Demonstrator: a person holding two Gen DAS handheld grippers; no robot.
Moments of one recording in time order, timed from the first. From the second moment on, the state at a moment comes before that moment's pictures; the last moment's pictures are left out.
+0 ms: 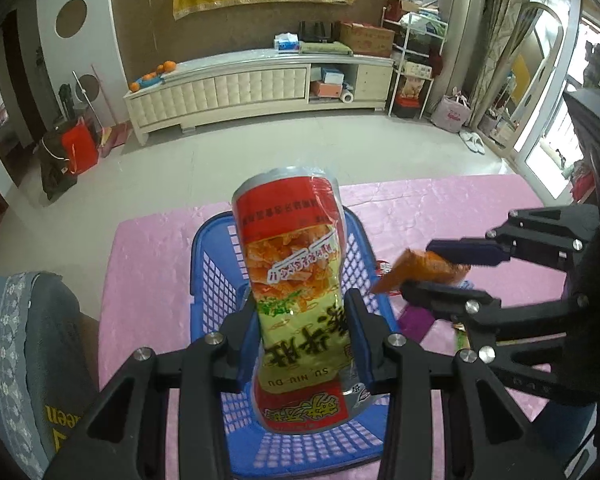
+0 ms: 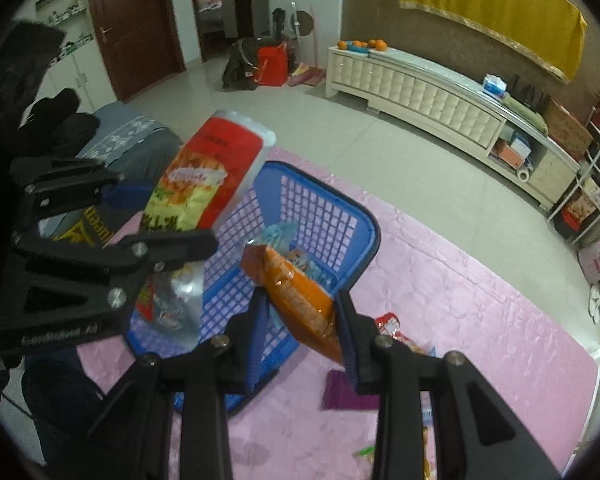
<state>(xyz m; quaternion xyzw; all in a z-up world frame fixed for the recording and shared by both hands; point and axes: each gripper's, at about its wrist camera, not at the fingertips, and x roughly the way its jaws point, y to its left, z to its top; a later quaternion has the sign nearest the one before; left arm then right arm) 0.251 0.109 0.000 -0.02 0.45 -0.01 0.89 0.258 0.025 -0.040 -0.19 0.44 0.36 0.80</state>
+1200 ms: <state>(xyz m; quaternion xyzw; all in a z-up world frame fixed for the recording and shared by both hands) 0.266 0.130 -0.024 -0.01 0.46 0.01 0.89 0.277 0.042 -0.035 -0.16 0.42 0.33 0.83</state>
